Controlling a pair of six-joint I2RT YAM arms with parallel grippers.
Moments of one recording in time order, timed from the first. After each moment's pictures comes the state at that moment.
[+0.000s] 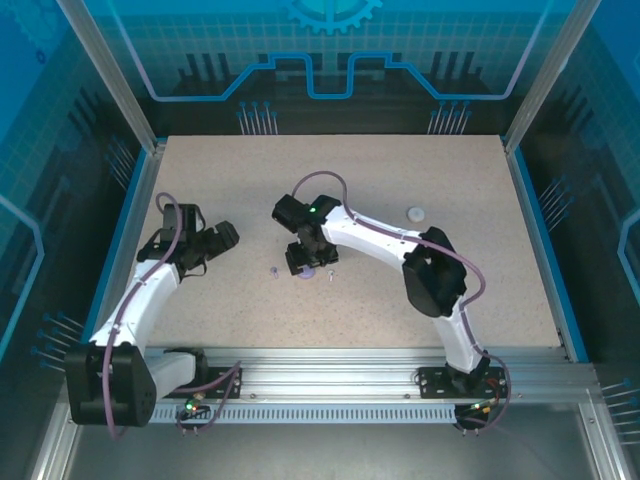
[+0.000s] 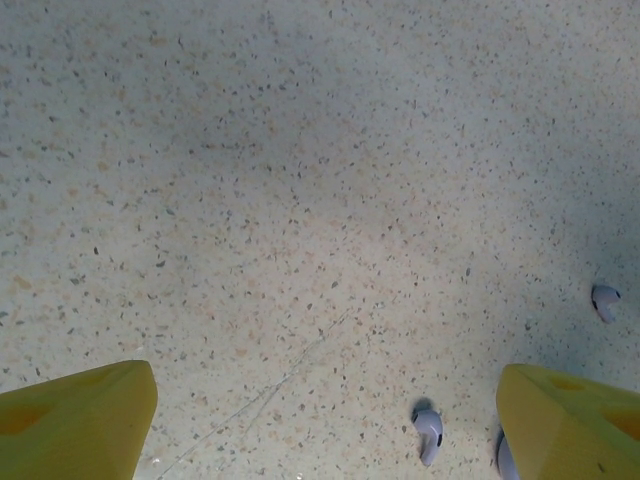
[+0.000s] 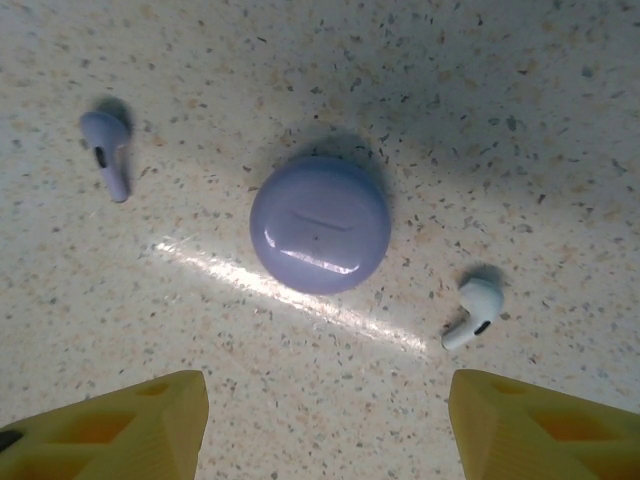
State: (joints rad) left arm 0.04 1.14 0.76 -0.54 0.11 -0.55; right arm 0.89 2.13 1.83 -1.13 0.00 0.57
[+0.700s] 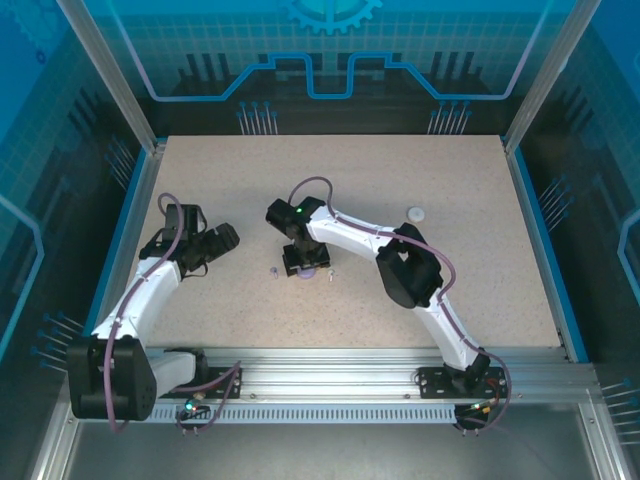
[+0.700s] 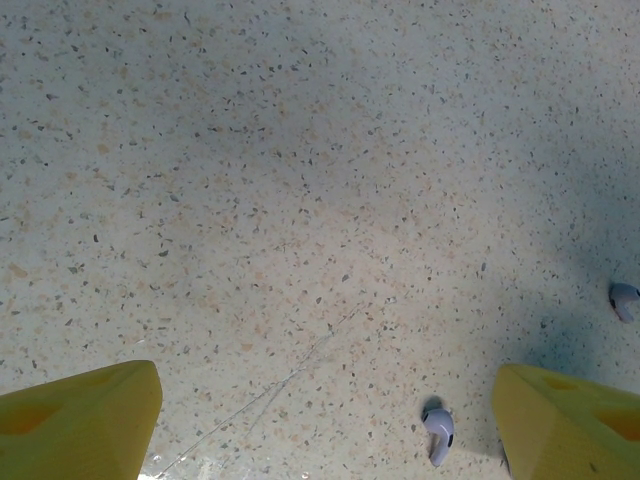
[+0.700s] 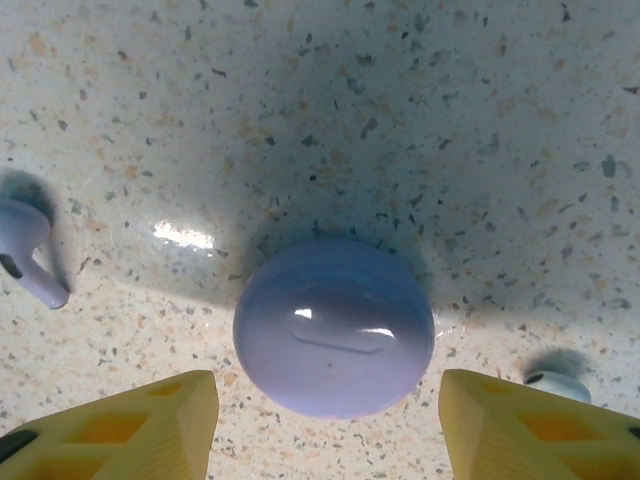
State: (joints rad) left arm 0.04 1.17 0.76 -0.54 0.11 -0.56; right arm 0.88 2.31 1.96 -1.17 -0.03 0.63
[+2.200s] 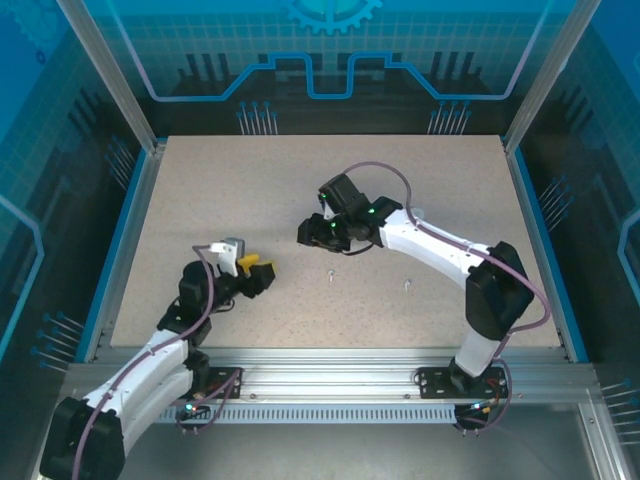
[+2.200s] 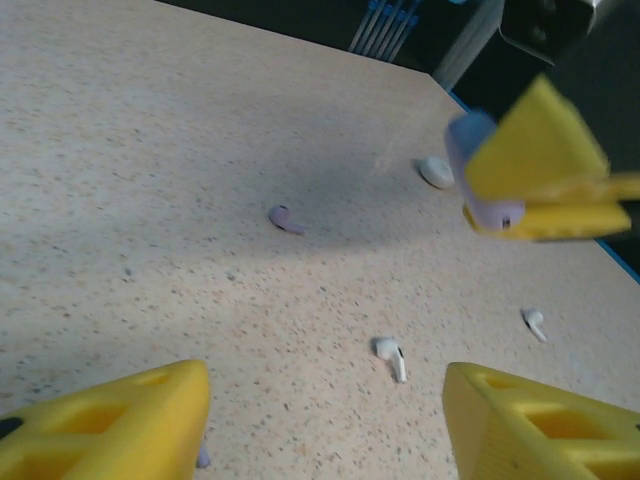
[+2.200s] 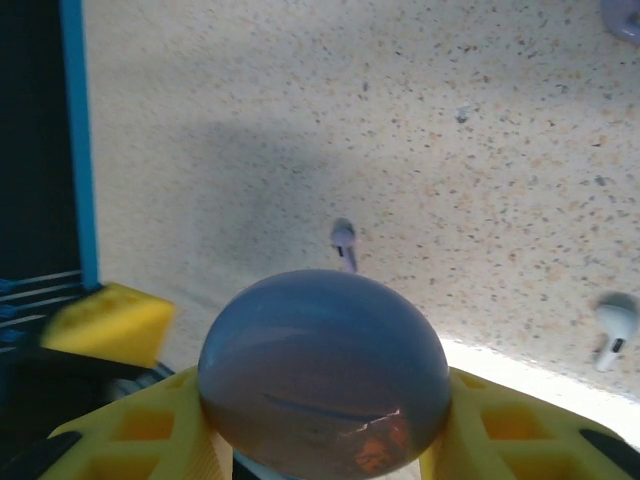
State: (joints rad) left arm -0.29 0.73 0.15 0.31 0.35 -0.36; right arm 0.74 1.70 1.38 -0.56 -0.30 0.88
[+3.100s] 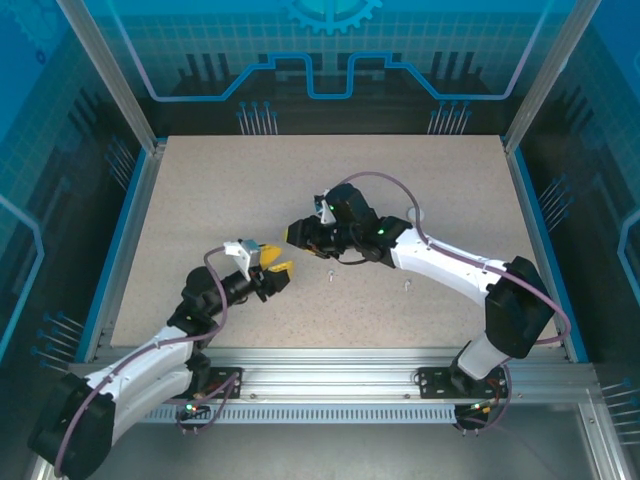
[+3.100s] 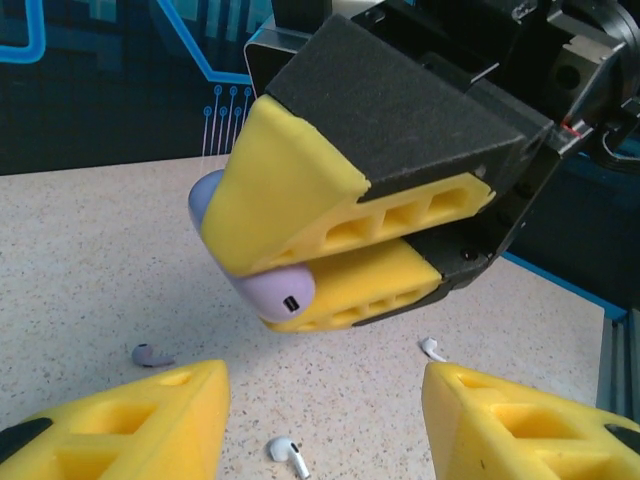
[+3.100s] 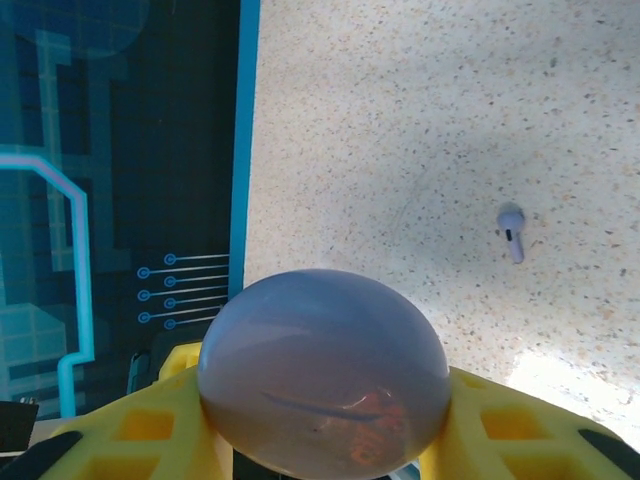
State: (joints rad) left arm -0.44 0.82 0.16 0.66 0.42 -0.25; right arm 0.80 1.58 1.21 -0.24 -0.38 1.04
